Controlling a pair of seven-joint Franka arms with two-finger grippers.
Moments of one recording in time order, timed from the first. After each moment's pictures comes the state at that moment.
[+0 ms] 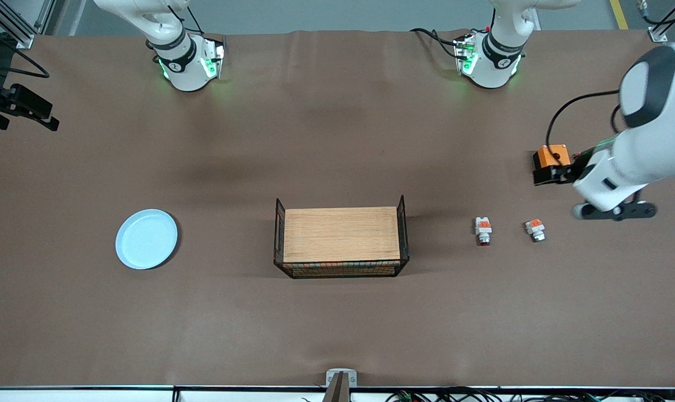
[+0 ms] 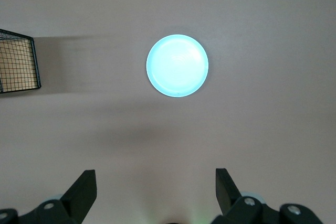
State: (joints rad) left arm -0.11 0.24 -0.03 -1.60 -0.01 1.61 -0.14; right arm 0.01 -0.10 -0.05 -1.59 0.02 1.48 0.01
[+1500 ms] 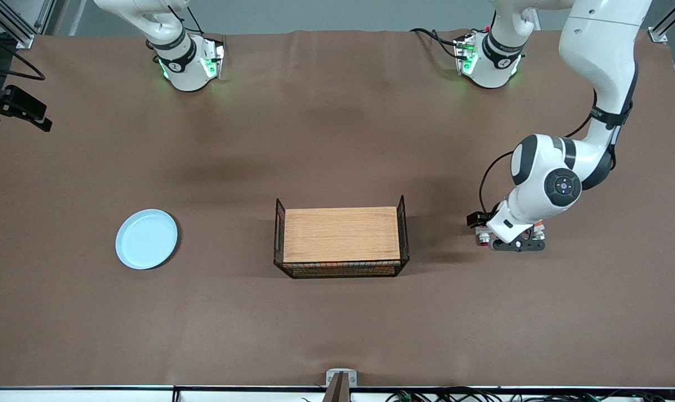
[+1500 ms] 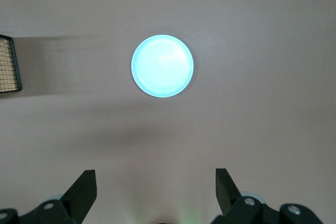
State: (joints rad) left arm -0.11 0.45 -0.08 -1.99 -0.01 2.38 -0.17; right arm 0.01 -0.09 -0.06 -1.59 -0.04 1.48 0.01
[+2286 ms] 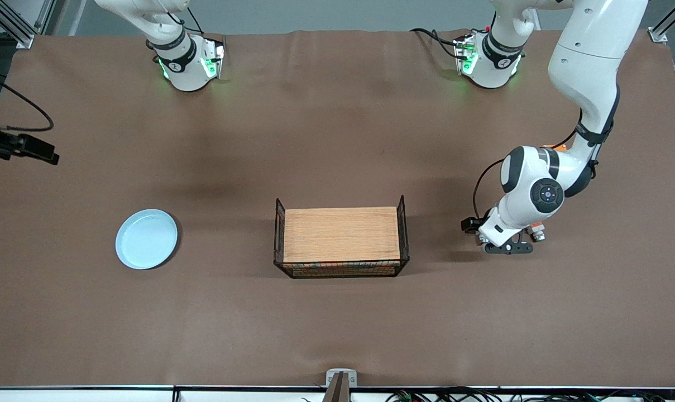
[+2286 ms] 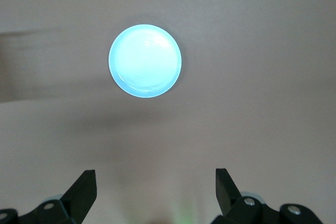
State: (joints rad) left arm -0.11 0.55 -0.08 -2.01 -0.01 2.51 -0.17; right arm -0.05 0.08 -0.06 -1.59 -0.05 1.54 0.00
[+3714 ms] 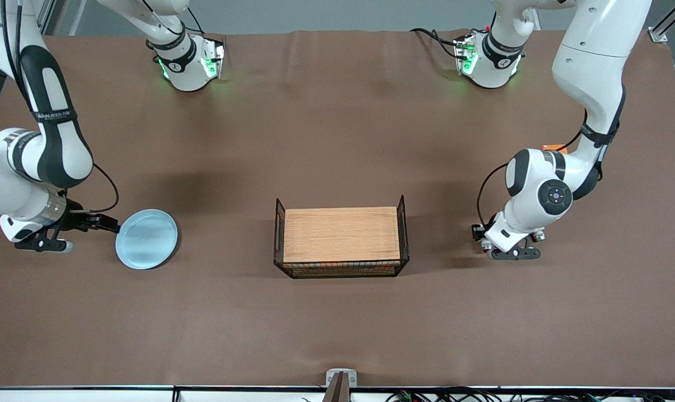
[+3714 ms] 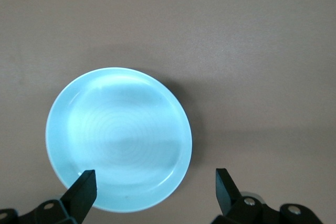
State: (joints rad) left arm -0.09 0.55 -0.08 -1.96 -0.01 2.51 -0.17; right arm -0.16 0.39 -0.06 -1.96 0.14 2.35 -0.25
